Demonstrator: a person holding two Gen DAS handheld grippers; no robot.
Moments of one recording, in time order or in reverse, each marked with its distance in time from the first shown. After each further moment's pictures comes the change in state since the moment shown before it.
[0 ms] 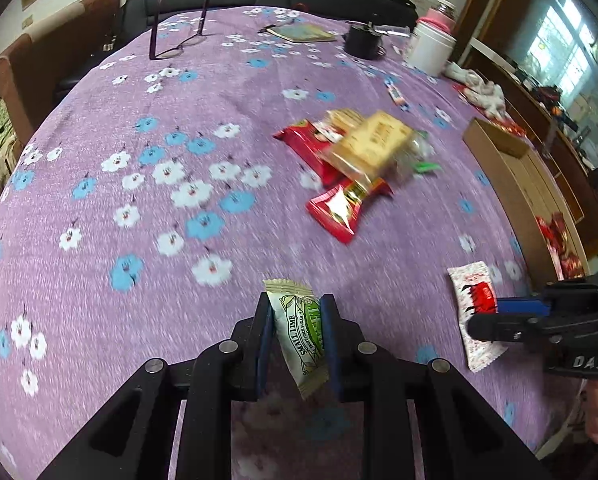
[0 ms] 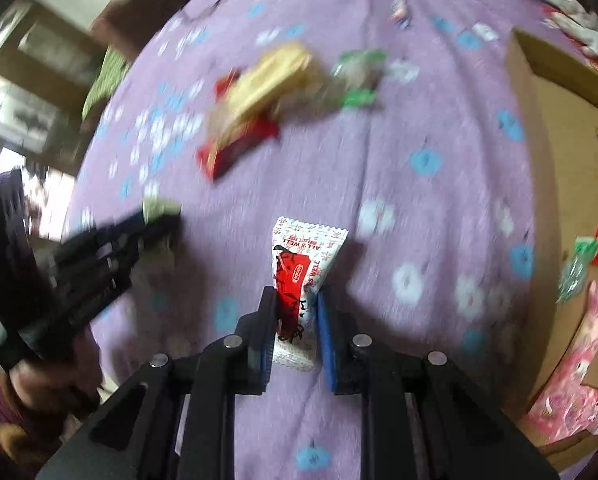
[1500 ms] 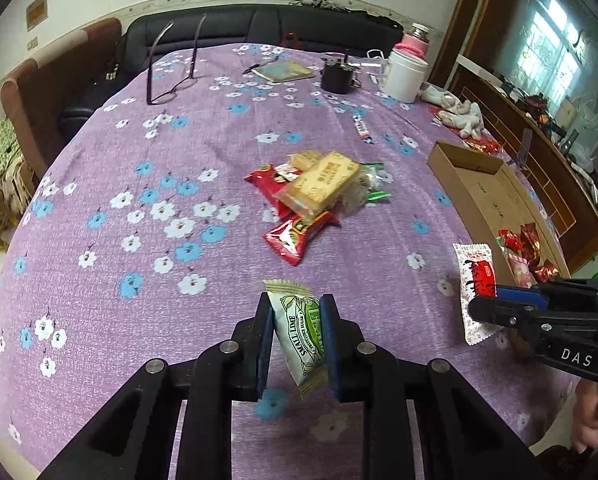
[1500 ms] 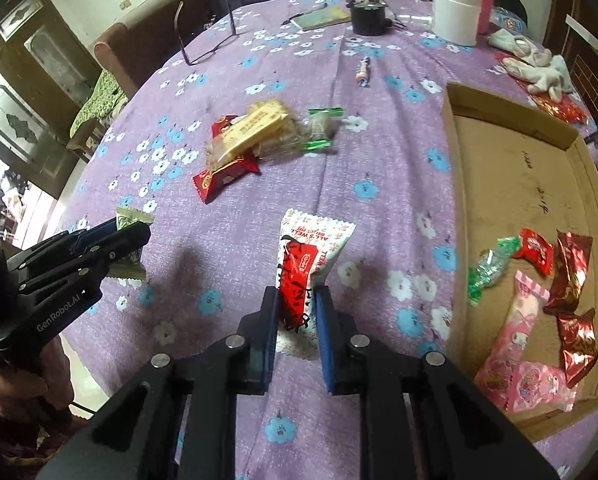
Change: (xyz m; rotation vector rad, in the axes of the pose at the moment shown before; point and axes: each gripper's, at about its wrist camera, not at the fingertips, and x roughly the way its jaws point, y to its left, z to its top) left arm -0.043 -0.038 0.003 0.024 -0.098 0.014; right arm -0.053 -0.005 -0.022 0.014 -0.211 -0.100
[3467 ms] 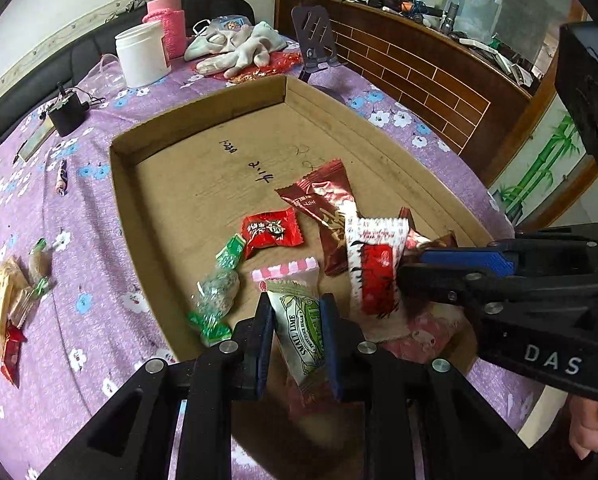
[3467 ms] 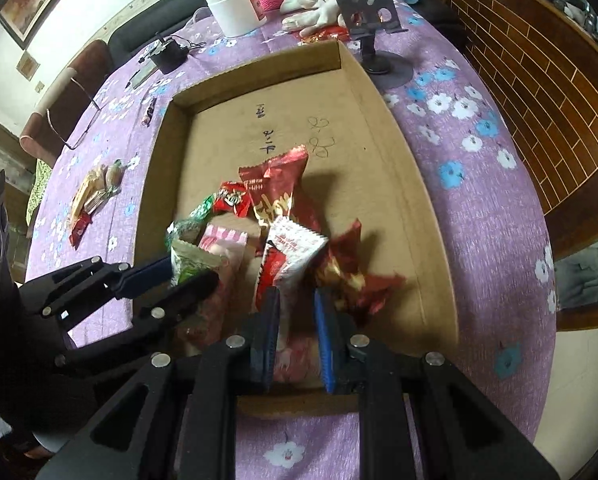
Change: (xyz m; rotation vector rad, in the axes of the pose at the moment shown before) left arm 0.075 -0.279 0.013 0.426 0.120 -0.212; right arm -0.052 -0.210 -0.052 0.327 -0.039 -0.107
